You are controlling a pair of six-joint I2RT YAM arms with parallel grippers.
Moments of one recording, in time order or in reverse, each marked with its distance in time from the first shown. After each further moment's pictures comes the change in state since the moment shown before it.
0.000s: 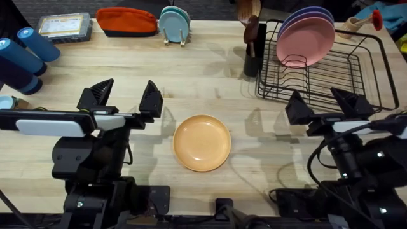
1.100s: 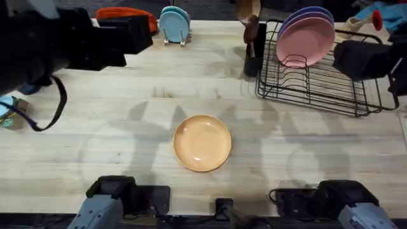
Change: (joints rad) left arm 0.000 0.787 1.139 -0.814 0.167 -0.042; right arm 0.000 0.671 1.032 -0.687 -0.061 -0.072
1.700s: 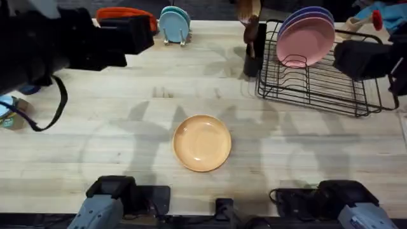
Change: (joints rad) left arm 0.000 0.003 0.000 0.000 0.013 0.000; right arm 0.000 0.000 0.002 0.000 0.000 0.000
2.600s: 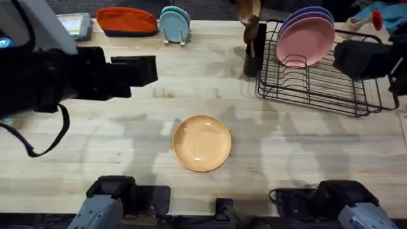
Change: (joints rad) left arm 0.000 0.000 0.000 -0.251 0.000 0.000; right arm 0.000 0.000 0.000 0.000 0.000 0.000
